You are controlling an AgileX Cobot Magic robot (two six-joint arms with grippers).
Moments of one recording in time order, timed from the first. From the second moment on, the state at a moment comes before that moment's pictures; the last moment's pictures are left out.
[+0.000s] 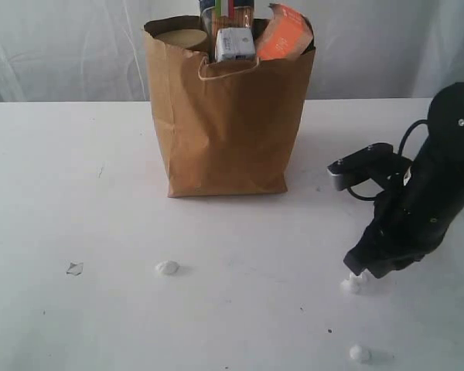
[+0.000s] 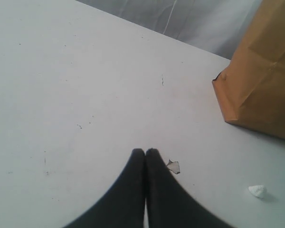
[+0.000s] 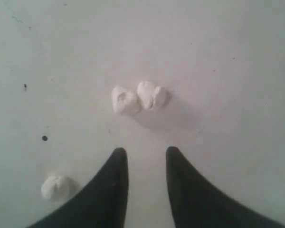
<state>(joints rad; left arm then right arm) -0.02 0.00 0.02 -0.26 0.32 -0.13 0.29 1.60 -0.93 0.07 0.84 -0.35</state>
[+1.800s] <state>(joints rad) -0.02 0.00 0.02 -0.26 0.32 -0.13 0.29 1.82 -0.94 0.05 0.61 -0.08</state>
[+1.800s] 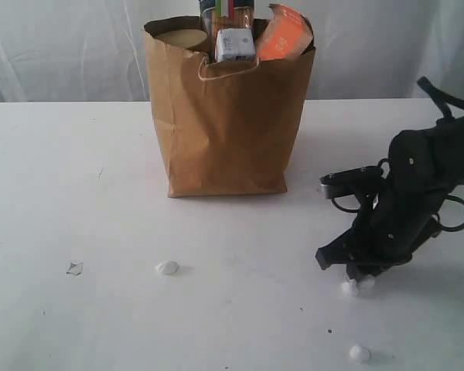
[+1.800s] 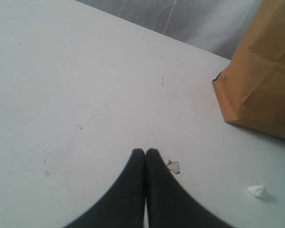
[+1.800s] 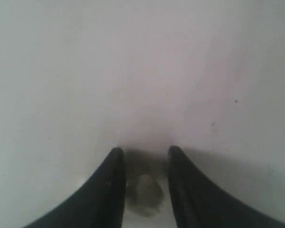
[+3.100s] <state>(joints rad) -0.02 0.00 0.02 -0.26 0.32 -0.13 0.29 1.69 -1.38 1.73 0.52 -1.45</state>
